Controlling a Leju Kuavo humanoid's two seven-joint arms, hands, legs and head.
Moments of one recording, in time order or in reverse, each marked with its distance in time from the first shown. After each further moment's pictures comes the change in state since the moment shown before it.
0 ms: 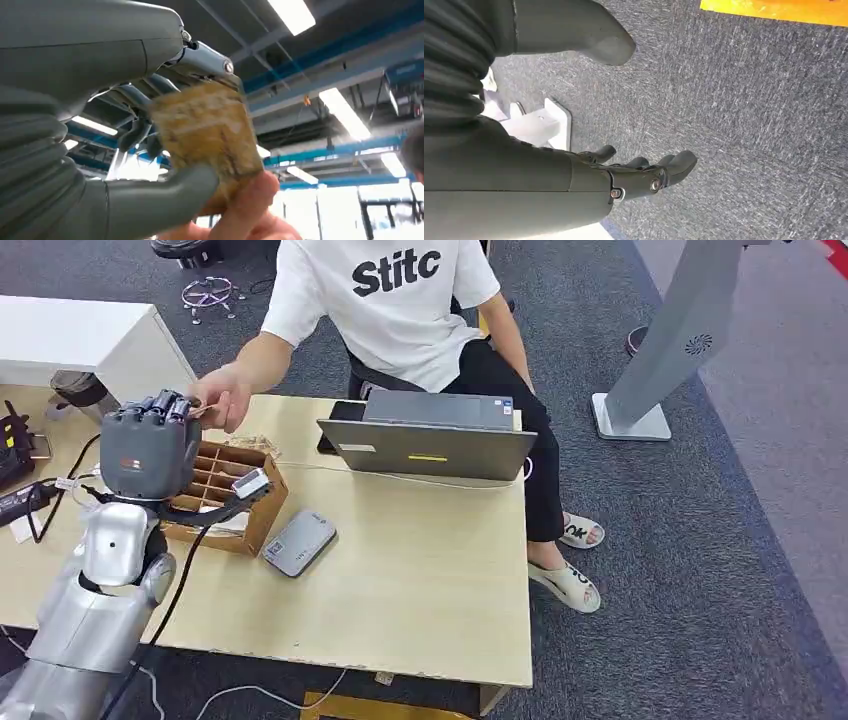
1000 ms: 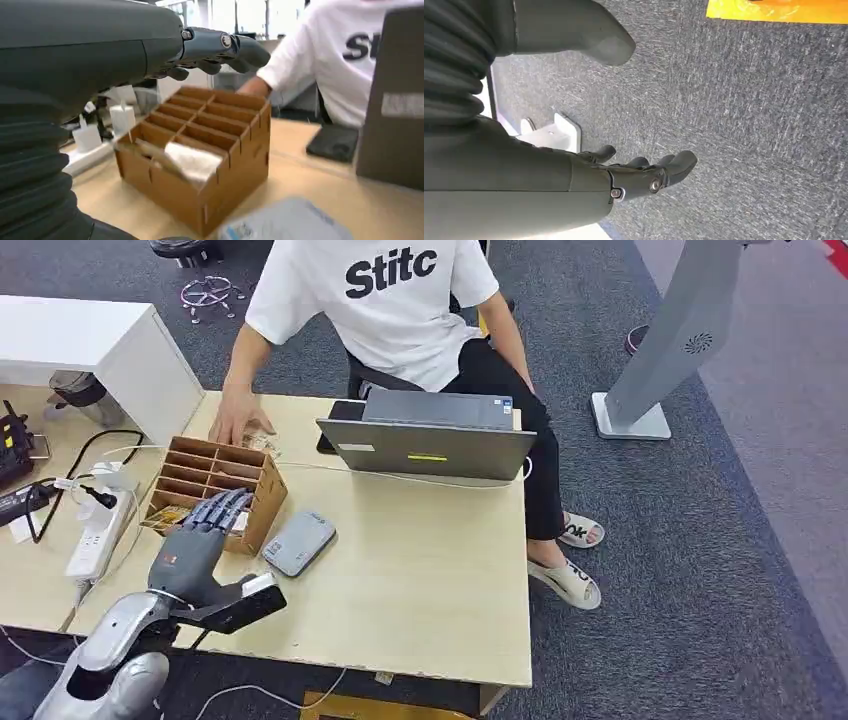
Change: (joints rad) left arm 0.413 0.045 0.006 -0.280 0.543 -0.527 -0.117; right arm 0.006 0.002 -0.062 0.000 -0.010 0.004 0.009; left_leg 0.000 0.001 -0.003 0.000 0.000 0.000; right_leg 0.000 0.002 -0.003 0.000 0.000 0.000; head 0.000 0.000
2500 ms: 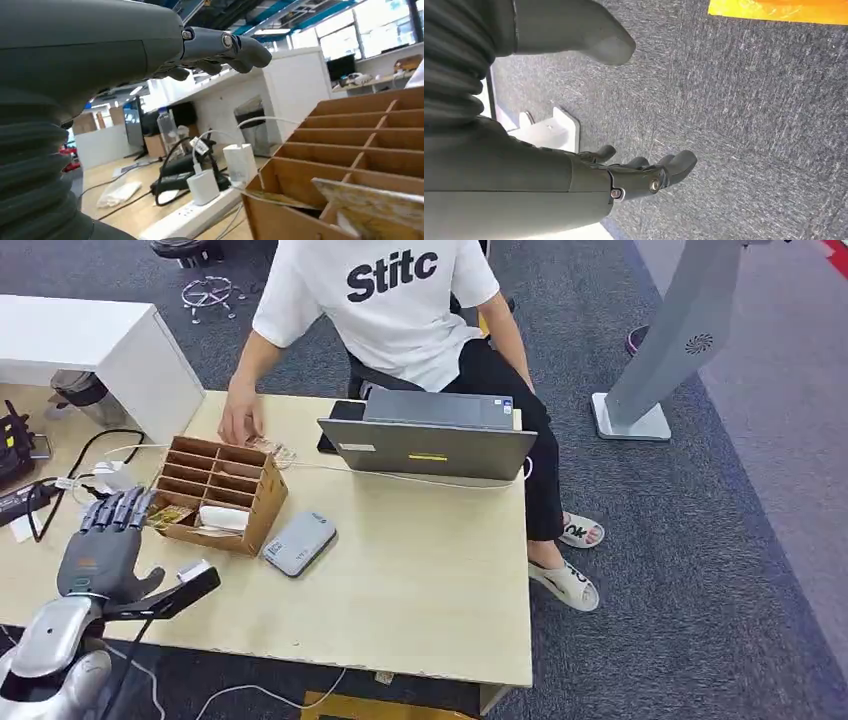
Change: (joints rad) left arm 0.018 0.059 0.217 0.163 -0.285 0.120 0.128; right arm -0.001 0.004 -0.026 0.000 0.058 0.003 -0.002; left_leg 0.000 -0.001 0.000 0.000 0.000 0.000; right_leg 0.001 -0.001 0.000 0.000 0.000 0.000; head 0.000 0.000
